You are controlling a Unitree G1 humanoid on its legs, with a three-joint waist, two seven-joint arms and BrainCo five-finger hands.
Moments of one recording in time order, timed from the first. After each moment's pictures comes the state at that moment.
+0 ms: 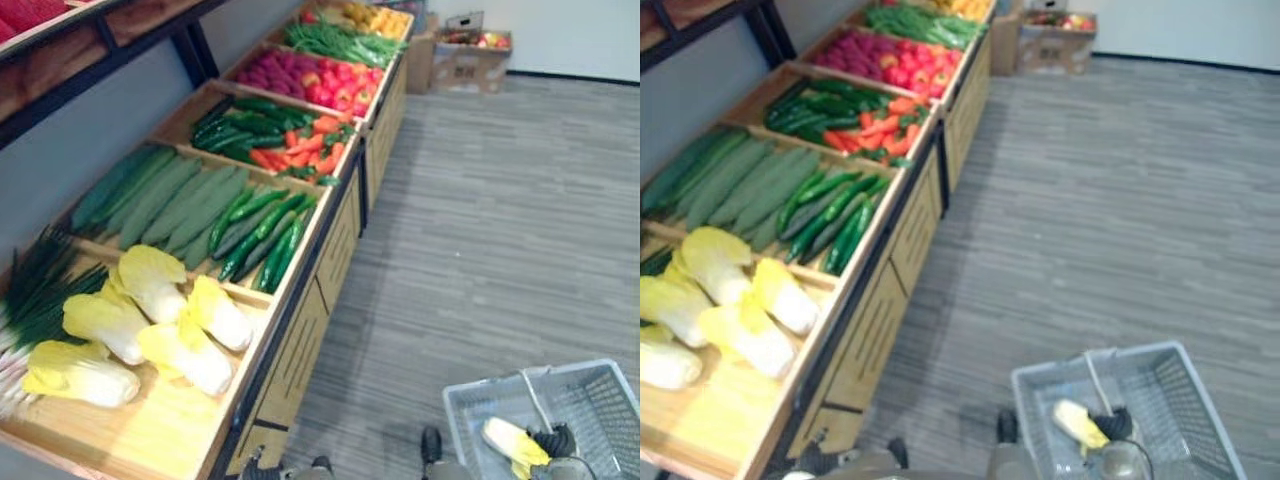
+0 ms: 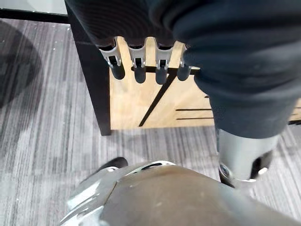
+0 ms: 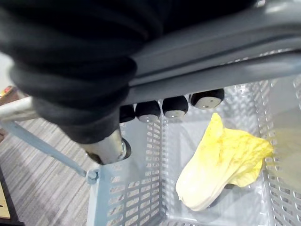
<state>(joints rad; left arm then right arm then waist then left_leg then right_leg) 0.18 0.09 0.11 0.98 0.44 -0.10 0.20 0.13 -0.23 -0.30 0.81 -0.35 -0.08 -0.23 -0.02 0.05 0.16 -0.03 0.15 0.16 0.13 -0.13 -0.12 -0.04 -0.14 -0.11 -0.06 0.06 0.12</state>
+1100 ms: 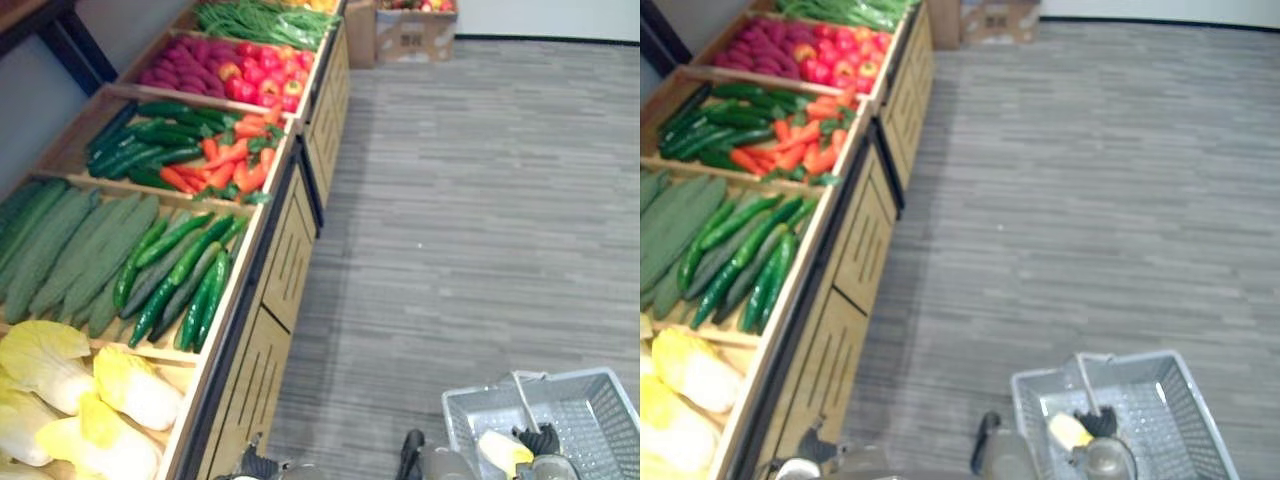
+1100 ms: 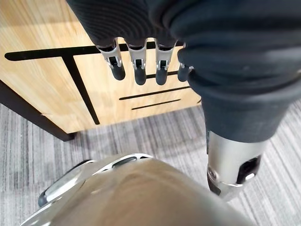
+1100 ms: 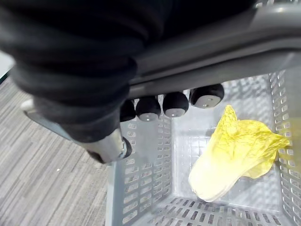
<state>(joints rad) 0.15 0.10 0.10 0.96 0.43 -0.08 0.24 0.10 -0.21 -0.28 0.84 -0.35 -0.05 -0.24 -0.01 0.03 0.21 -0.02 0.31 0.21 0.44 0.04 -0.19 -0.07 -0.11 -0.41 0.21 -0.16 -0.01</state>
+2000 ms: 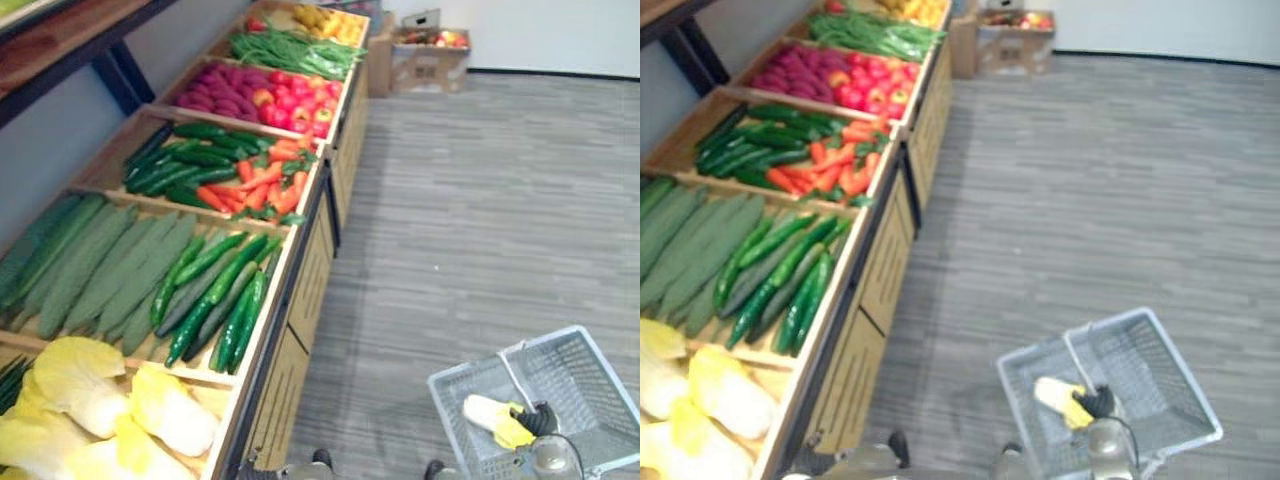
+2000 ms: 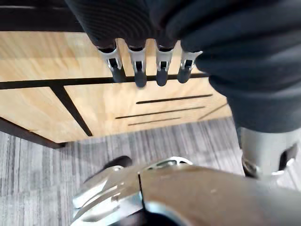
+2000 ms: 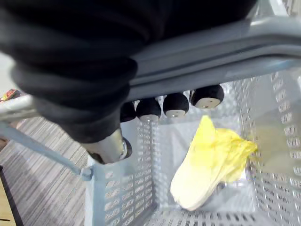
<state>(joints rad) 0.19 0.11 0.13 0.97 0.43 -0.08 0.19 0.04 -0.23 -0.22 0.84 -0.39 -0.07 -0.23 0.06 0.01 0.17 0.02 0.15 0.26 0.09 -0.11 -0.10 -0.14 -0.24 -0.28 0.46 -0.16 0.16</state>
